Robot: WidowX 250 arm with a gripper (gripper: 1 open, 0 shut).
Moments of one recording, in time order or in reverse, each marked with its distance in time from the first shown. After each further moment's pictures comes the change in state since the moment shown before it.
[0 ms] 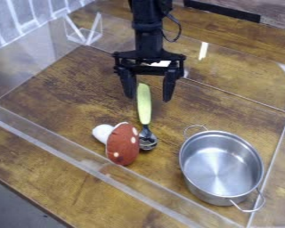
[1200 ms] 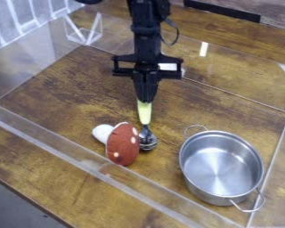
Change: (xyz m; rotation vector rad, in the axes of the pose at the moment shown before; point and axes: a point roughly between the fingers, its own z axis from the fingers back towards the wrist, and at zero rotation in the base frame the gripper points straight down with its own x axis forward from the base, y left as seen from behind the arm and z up) arm 0.003 0.007 -0.005 -0.003 0.055 0.015
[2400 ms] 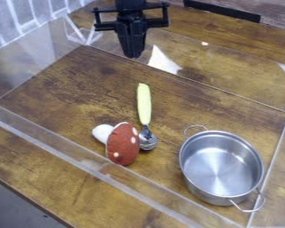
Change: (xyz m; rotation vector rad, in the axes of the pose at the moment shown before) arm -0.005 0.018 0.071 -0.071 -0.058 0.012
